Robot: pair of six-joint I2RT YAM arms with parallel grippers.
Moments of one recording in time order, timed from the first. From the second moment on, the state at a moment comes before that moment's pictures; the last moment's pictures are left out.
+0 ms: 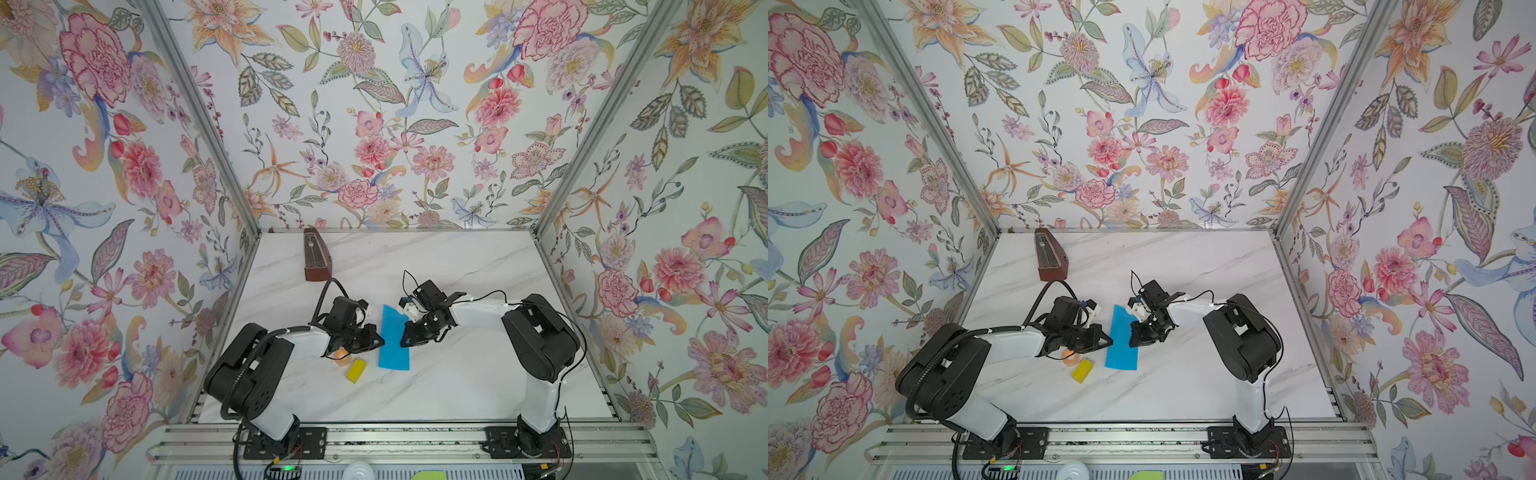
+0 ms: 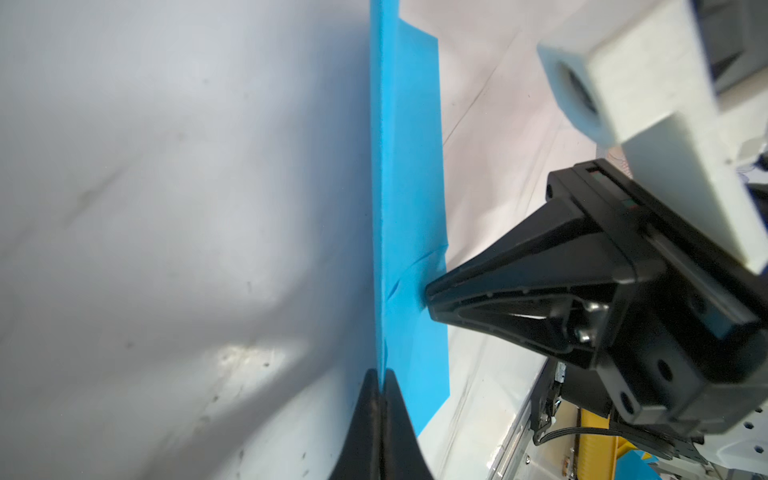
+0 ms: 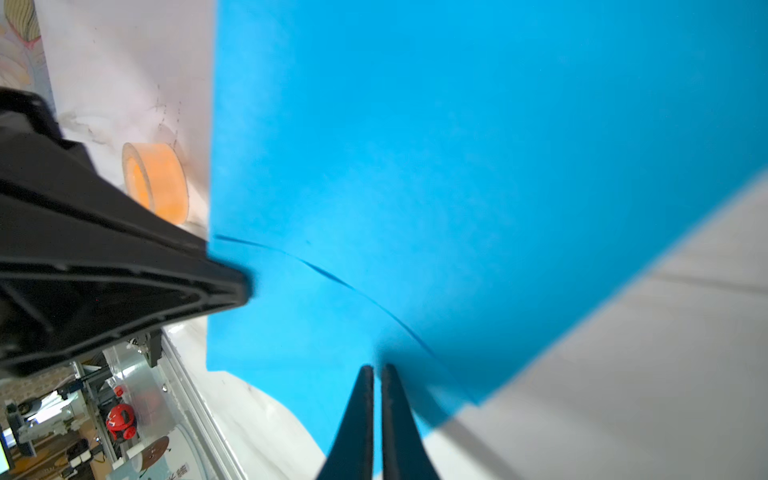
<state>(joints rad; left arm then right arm) -0.49 1.56 0.63 0.02 0.56 -0.61 0.66 1.90 1.10 -0.44 -0.56 0.29</state>
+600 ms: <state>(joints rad) -0.93 1.76 1.43 -0.86 -0.40 -0.52 0.25 1.44 0.88 -0.47 -0.48 0.40</state>
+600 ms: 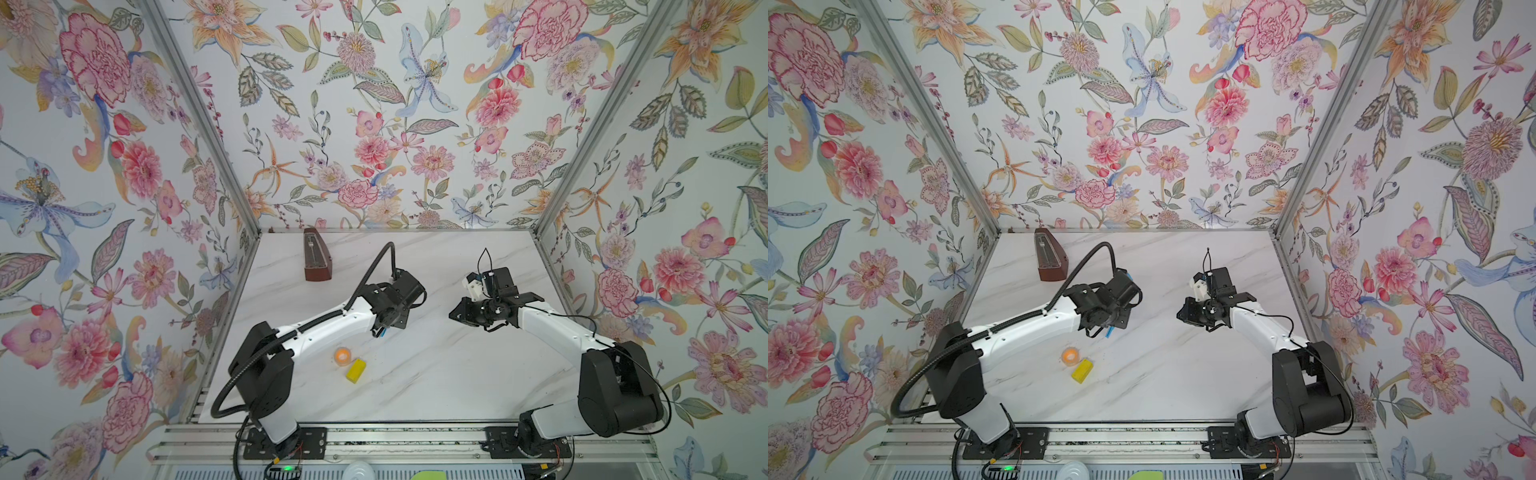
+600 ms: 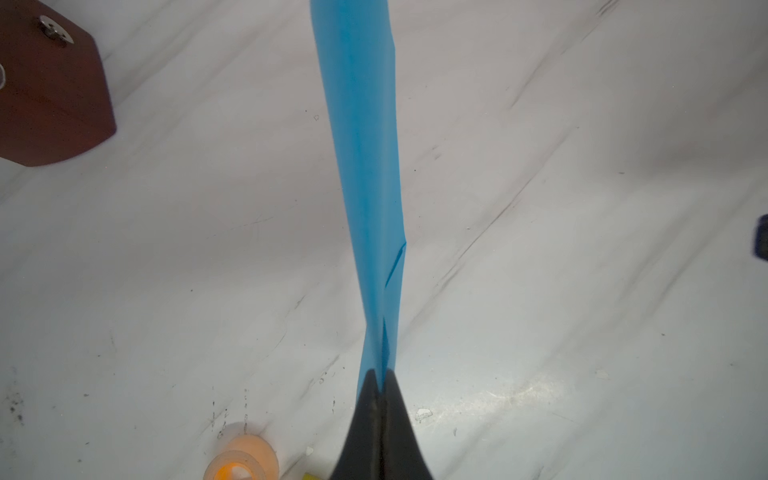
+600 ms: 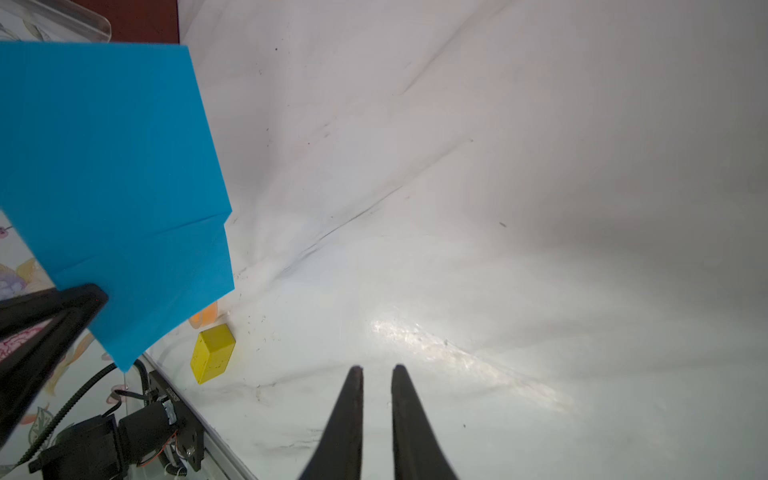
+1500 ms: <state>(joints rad) -0.86 1.65 1.17 -0.37 -0.12 -0.50 0.24 1.57 0.80 -0.33 -0.54 0.58</state>
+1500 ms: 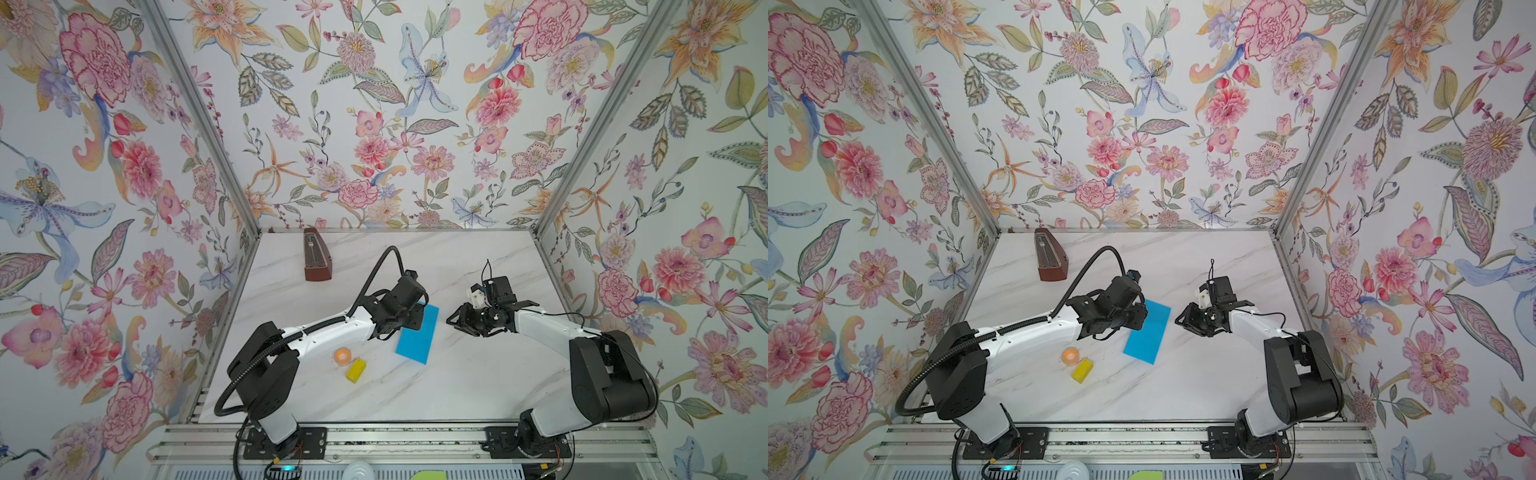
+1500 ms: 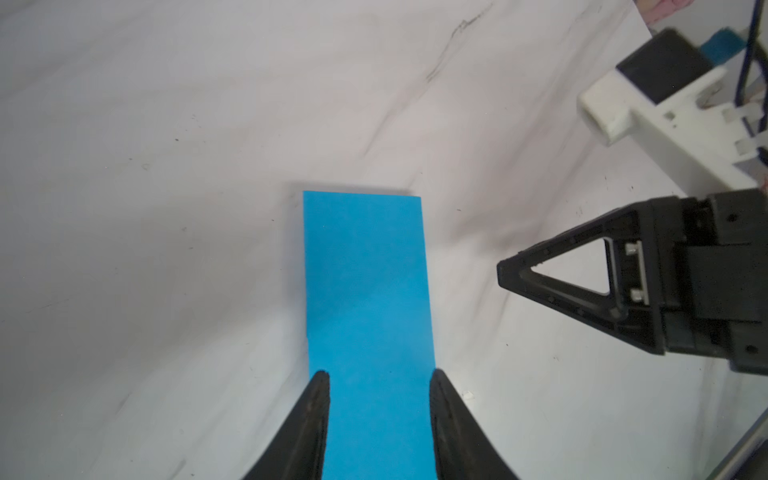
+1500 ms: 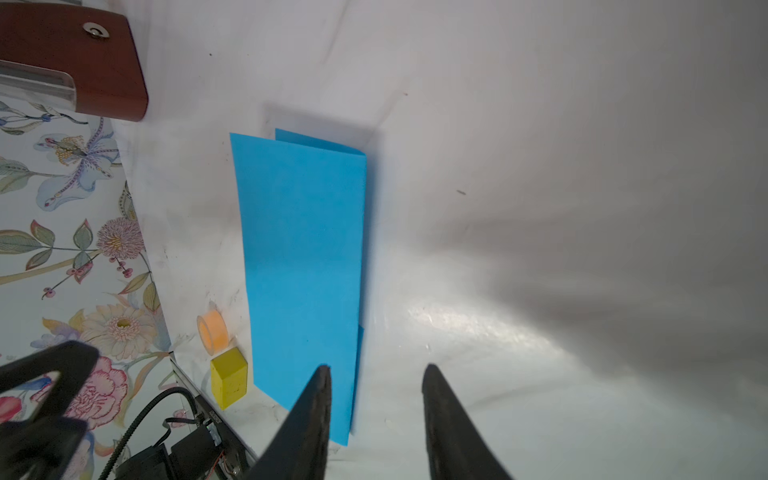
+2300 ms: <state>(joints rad) -0.72 1.42 0.89 -0.11 0.00 -0.52 0.37 2.00 1.16 -0.26 -0.72 0.51</state>
